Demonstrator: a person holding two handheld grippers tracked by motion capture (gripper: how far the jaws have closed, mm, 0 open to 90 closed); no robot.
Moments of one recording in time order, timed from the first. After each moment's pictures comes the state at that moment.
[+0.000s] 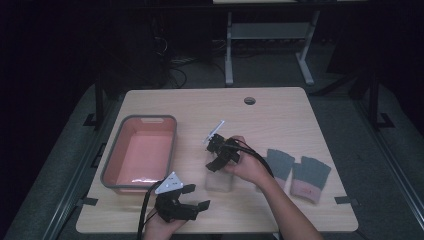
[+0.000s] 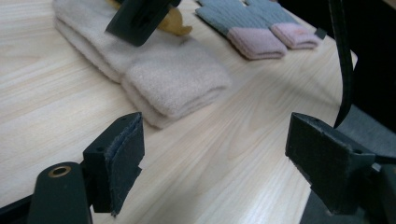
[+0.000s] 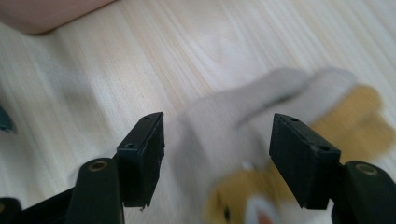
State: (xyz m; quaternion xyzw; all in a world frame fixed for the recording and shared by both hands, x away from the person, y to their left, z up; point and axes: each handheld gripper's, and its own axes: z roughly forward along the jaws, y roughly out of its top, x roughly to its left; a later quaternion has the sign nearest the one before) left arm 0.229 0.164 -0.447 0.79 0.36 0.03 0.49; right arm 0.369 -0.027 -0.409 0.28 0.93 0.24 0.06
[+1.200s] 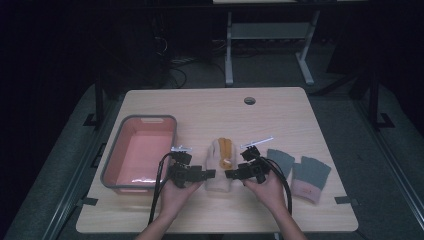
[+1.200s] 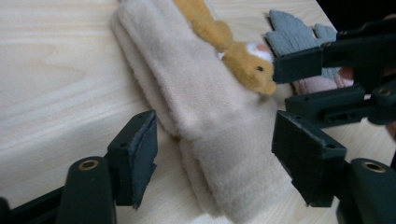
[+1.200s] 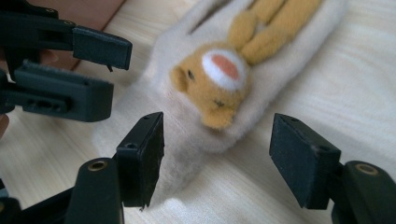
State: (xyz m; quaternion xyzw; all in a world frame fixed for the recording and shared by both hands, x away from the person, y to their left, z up) left arm 0.316 0.139 -0.444 0.76 0.50 -0.04 0.42; right arm 0.326 -0.107 -0.437 0.49 0.80 0.35 -0.03
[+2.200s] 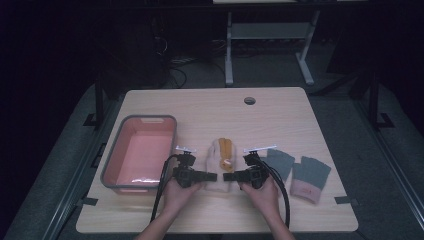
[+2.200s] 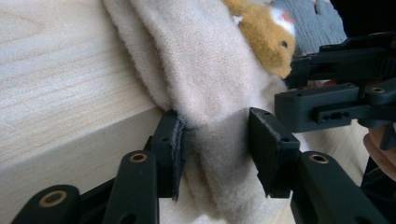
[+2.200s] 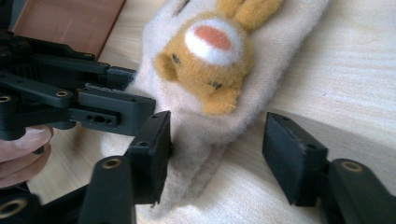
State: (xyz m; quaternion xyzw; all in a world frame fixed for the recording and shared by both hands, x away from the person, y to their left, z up) left arm 0.328 0.133 -0.465 0.76 0.51 -0.11 0.39; right arm 0.321 -0.108 -0.462 0.55 0.74 0.37 -0.09
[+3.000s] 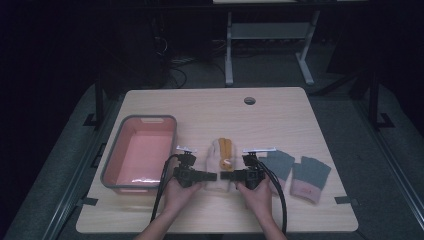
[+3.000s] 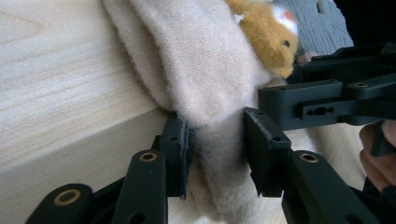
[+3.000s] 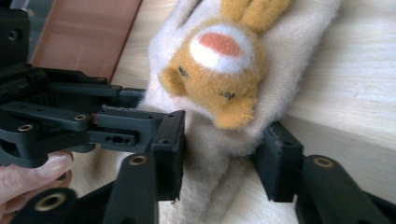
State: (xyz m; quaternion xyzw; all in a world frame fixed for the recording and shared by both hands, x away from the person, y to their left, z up) left arm 0.329 0.132 -0.467 0.76 0.51 -0.11 0.39; right arm 0.321 -0.100 -0.472 0.58 0.69 0.41 -0.12
